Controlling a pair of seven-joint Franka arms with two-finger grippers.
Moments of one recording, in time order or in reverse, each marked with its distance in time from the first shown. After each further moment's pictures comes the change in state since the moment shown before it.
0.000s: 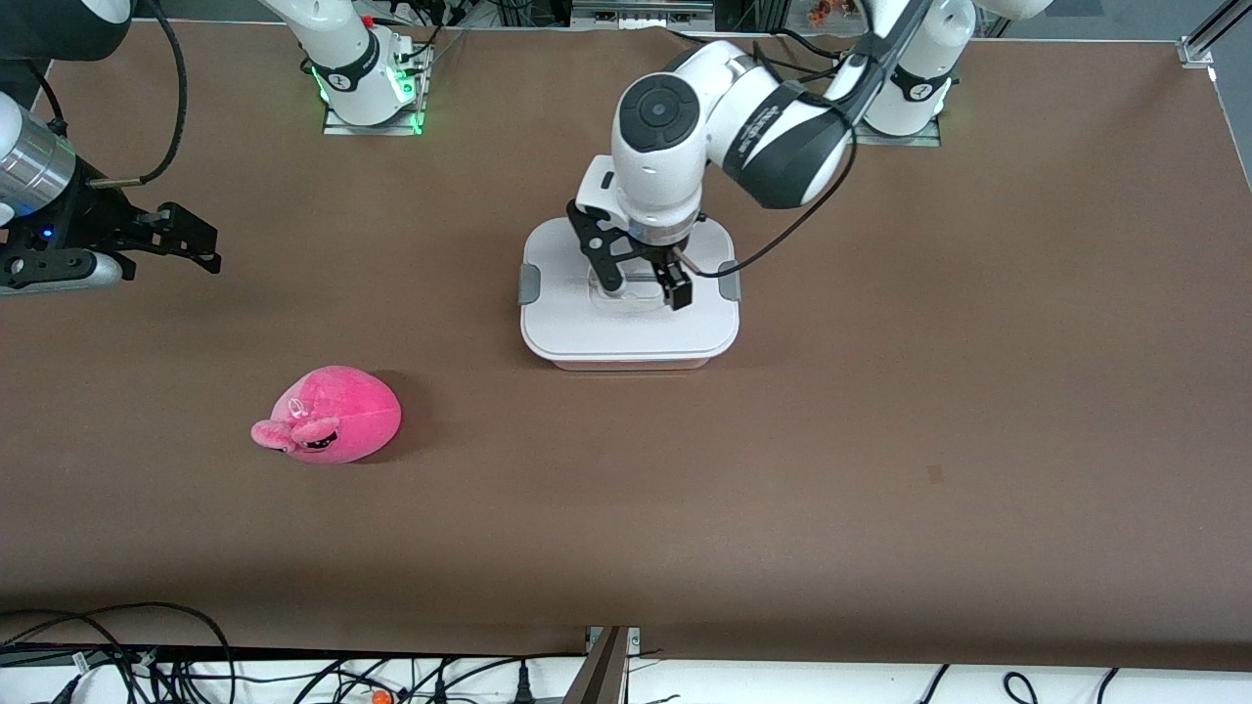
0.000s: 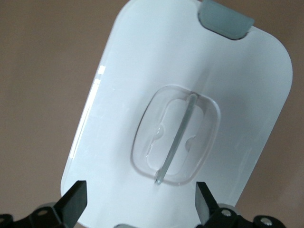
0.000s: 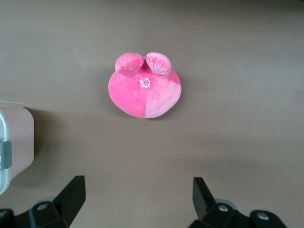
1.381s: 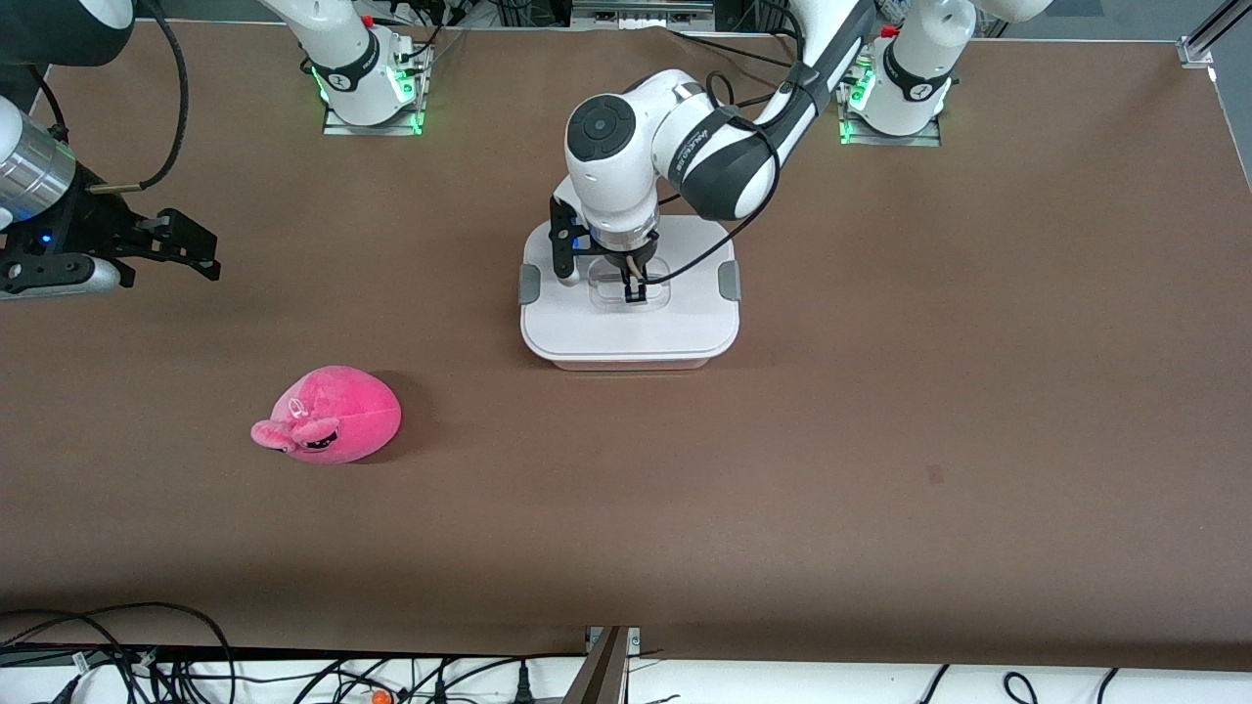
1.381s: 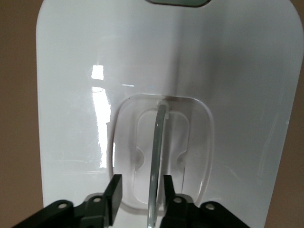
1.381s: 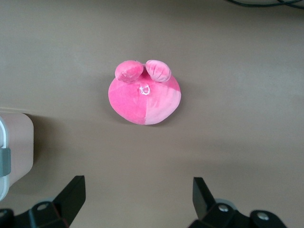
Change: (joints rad) left arm -0.059 0.068 0.014 -0.020 0.065 0.062 0.180; right arm 0.000 0.009 0.000 0.000 0.000 0.032 0.000
